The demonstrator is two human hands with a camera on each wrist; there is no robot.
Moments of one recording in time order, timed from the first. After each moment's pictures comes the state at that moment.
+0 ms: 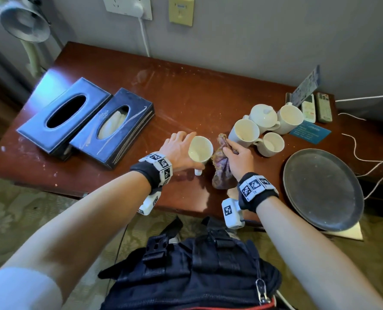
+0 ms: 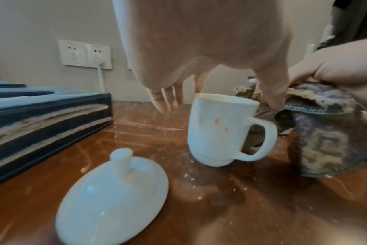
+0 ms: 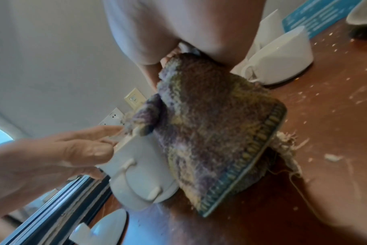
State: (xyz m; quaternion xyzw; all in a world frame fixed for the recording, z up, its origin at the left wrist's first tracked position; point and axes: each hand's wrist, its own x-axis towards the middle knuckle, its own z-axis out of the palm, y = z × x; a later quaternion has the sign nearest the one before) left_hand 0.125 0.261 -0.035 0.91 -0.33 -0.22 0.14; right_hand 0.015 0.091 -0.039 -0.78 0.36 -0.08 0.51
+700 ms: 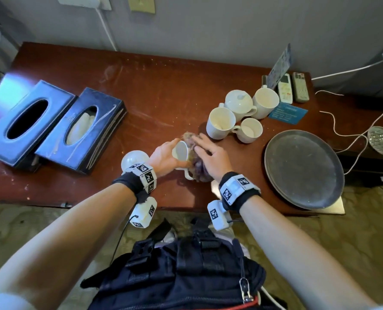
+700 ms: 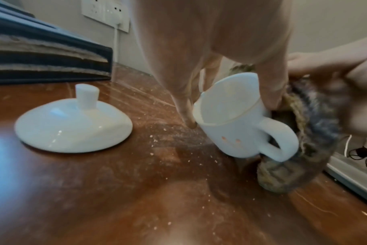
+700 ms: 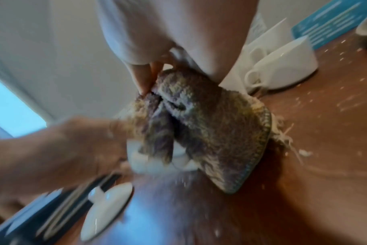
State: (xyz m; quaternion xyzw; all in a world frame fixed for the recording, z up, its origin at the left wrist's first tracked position) left_hand 0.099 0.238 -0.058 0.86 -0.23 -0.33 0.30; right_hand -0.007 0.097 -0.047 -0.78 0.25 -0.06 0.57
